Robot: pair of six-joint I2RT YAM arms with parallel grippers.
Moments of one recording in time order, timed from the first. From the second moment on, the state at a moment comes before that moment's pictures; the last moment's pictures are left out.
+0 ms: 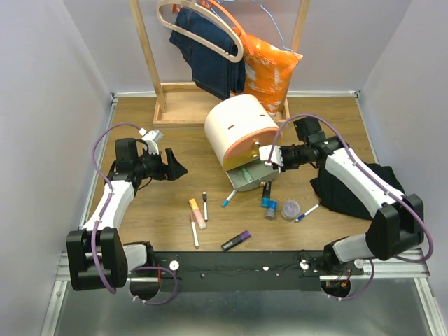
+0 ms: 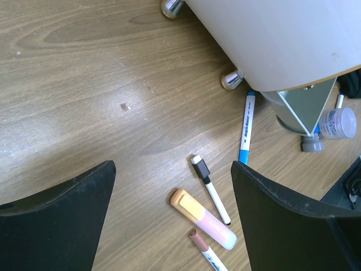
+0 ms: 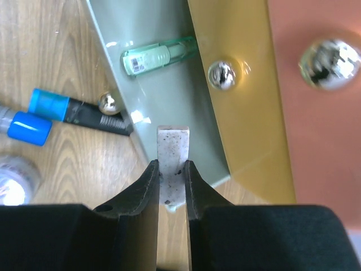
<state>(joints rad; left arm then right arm) 0.07 1.19 0.70 -0.21 0.74 -0.10 0.36 1.40 1.14 -0.73 -0.54 -1.33</state>
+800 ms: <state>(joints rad) 0.08 1.15 0.69 -0.23 0.74 -0.10 0.39 1.39 1.12 -0.75 -0.55 -1.32</state>
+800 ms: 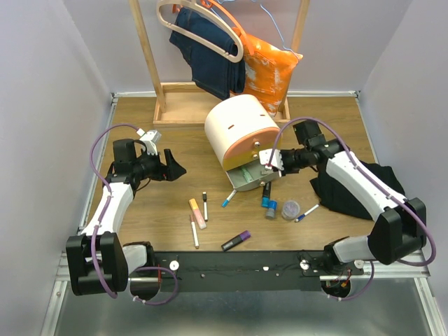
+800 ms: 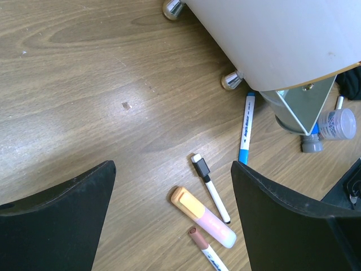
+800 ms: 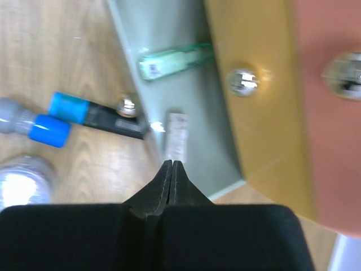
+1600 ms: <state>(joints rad) 0.09 1.16 0.68 -0.23 0.73 -0.09 0.47 1.43 0.91 -0.40 -0.49 -1.10</state>
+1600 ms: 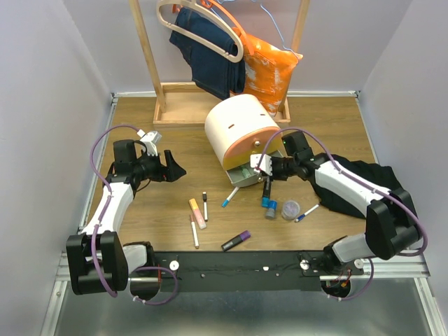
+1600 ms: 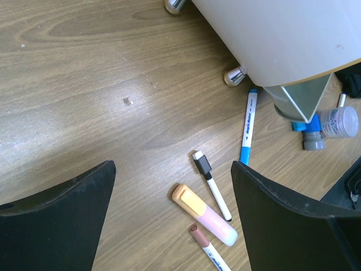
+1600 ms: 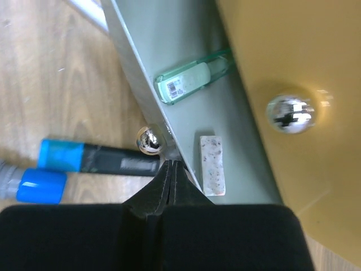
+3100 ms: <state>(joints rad) 0.09 1.16 0.68 -0.27 0.73 -0.08 0.58 1.44 0.79 -0.02 -0.34 -0.79</state>
